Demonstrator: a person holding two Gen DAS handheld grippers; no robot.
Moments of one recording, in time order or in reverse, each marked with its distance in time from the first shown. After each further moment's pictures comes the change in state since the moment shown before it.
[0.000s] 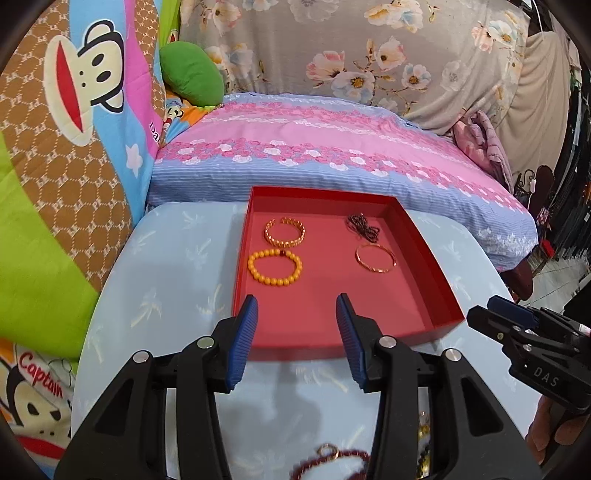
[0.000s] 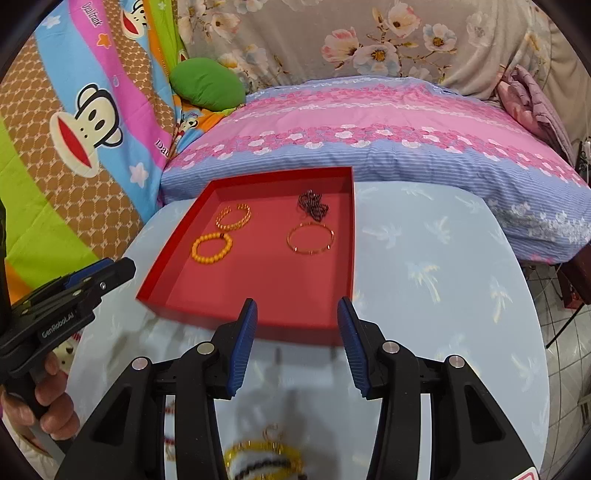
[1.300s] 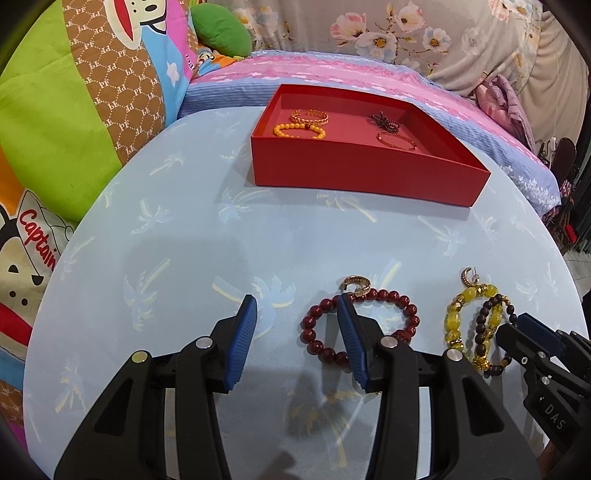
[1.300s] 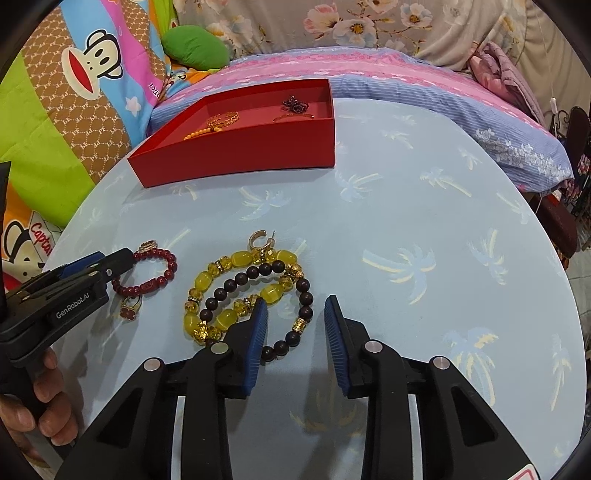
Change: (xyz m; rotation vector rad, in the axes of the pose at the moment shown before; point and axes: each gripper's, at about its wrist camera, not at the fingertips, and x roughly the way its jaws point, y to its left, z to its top) left arm 0.001 -0.004 -0.138 -0.040 0.110 0.105; right arm -0.009 0.013 -0.149 0.007 0.064 -0.114
